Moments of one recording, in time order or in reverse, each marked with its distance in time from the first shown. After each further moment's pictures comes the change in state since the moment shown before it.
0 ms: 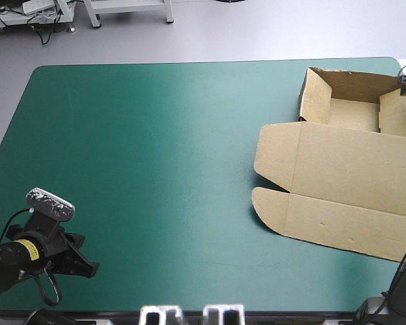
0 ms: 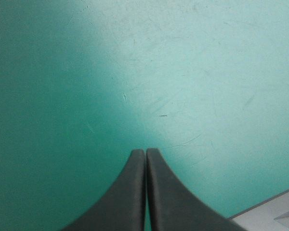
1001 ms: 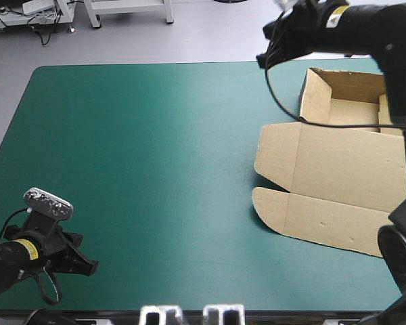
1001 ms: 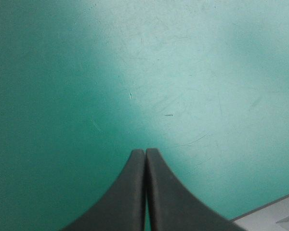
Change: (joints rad) left arm 0.000 0.000 0.000 0.020 0.000 -0.026; right arm 0.812 -0.558 0.038 0.025 0.017 -0.086
